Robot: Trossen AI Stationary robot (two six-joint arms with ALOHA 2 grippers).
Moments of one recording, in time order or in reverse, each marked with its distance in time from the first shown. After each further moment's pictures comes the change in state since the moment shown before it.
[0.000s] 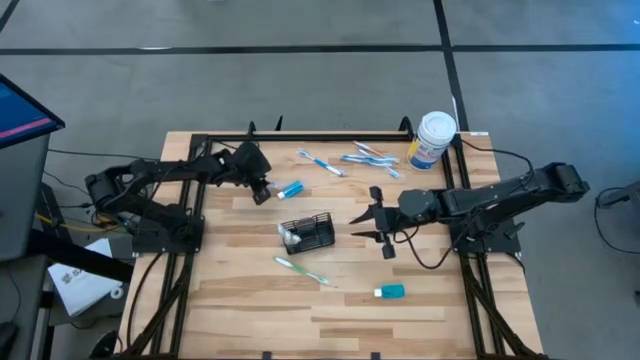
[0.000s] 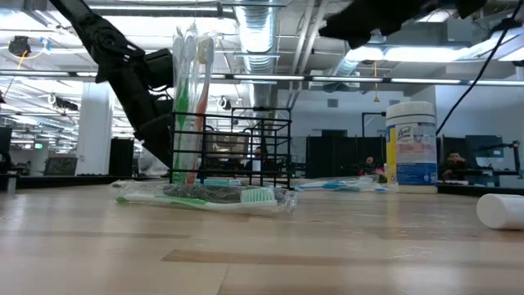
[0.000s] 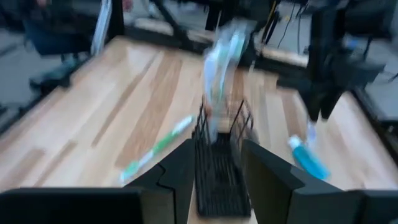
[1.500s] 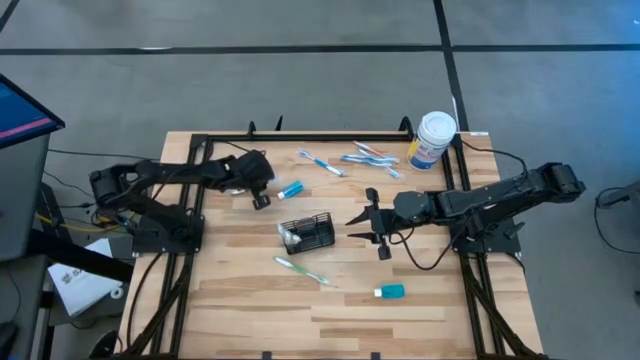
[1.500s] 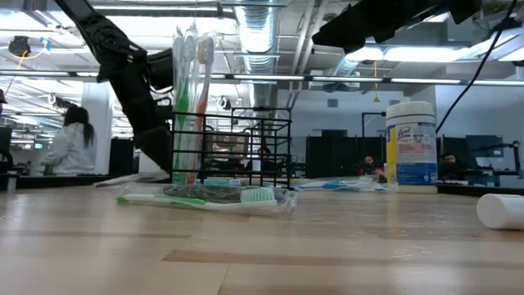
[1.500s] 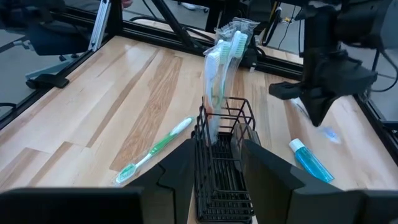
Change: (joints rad) left arm -0.090 0.022 -0.003 -0.002 -0.145 0.075; right arm 0.000 0.047 0.000 0.061 0.000 -0.010
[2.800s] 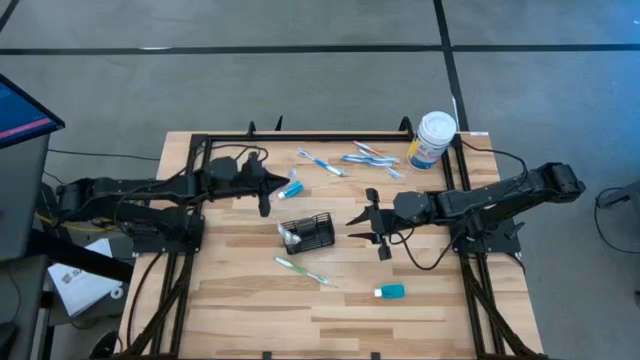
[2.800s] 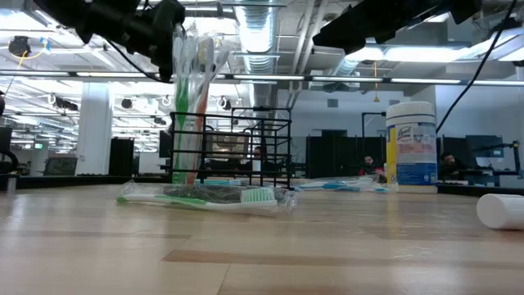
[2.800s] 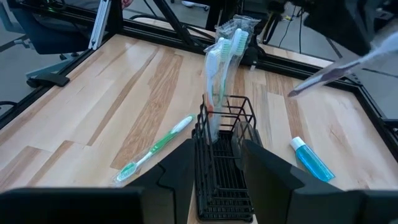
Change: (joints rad) left arm -0.277 -0.376 -0.061 0.441 0.098 -0.286; right arm 0.000 0.000 0.000 -0.007 0.000 0.003
